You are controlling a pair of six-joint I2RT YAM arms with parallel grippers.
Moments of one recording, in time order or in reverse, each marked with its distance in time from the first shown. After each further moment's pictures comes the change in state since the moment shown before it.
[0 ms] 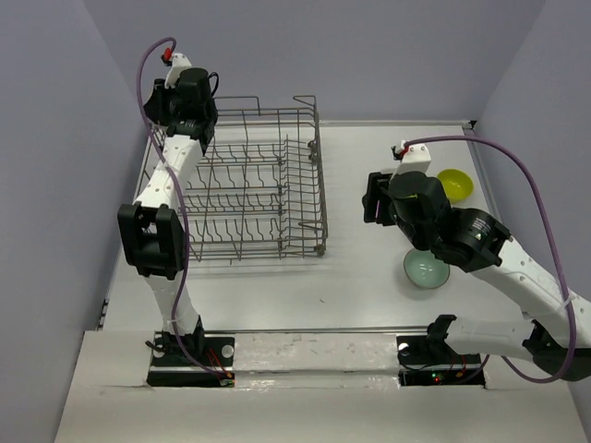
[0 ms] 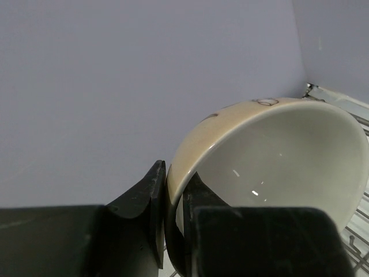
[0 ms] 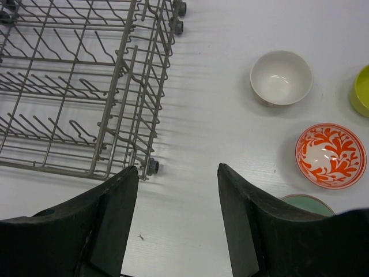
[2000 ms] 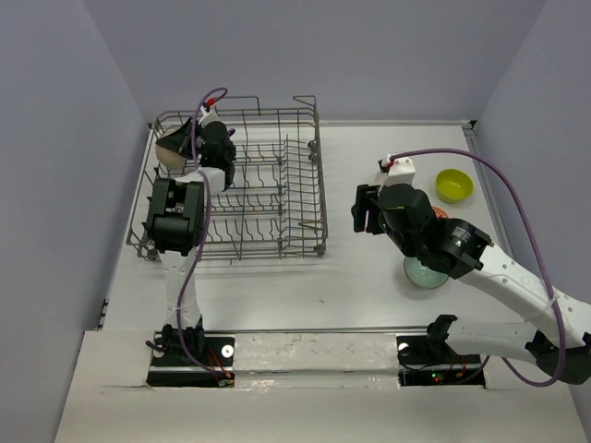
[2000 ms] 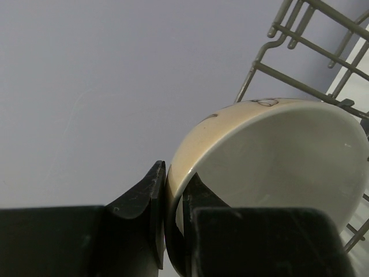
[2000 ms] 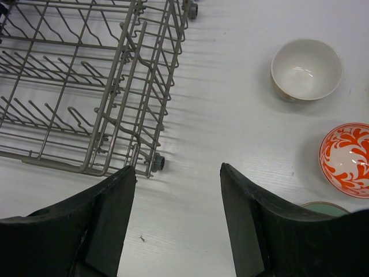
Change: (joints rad) left arm -0.018 0.277 -0.378 1.059 -0.167 0.998; right arm 0.000 -0.040 -0.198 0.168 -0.055 -0.015
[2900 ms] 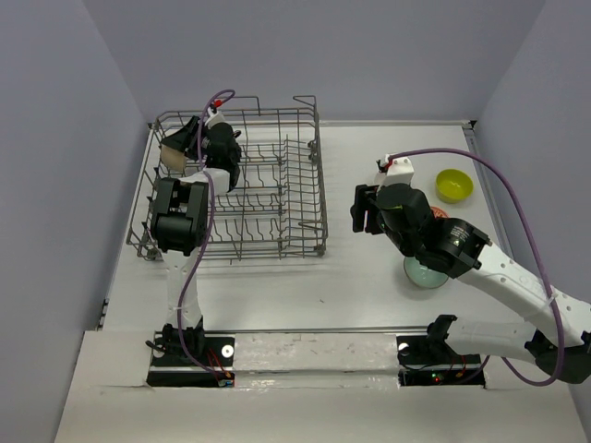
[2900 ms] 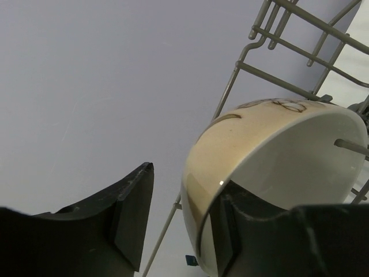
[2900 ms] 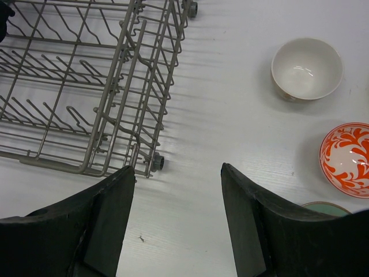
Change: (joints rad) left arm -0.023 0.019 0.000 -0.002 -0.001 0.008; right arm 0.000 0.008 0.000 0.001 0.000 0.000
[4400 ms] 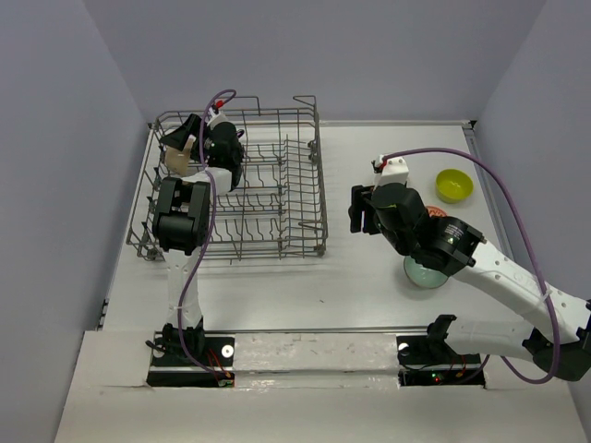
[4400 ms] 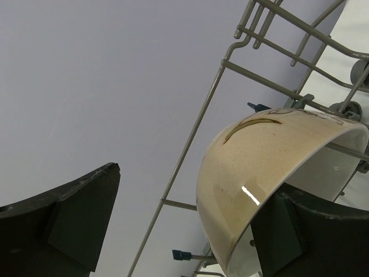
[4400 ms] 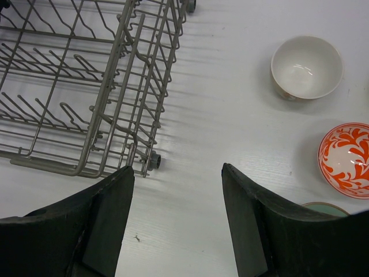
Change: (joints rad) left arm -0.016 0.013 0.021 -0.061 -0.014 -0.082; right arm 0.000 0.024 0.000 0.000 0.000 -0.011
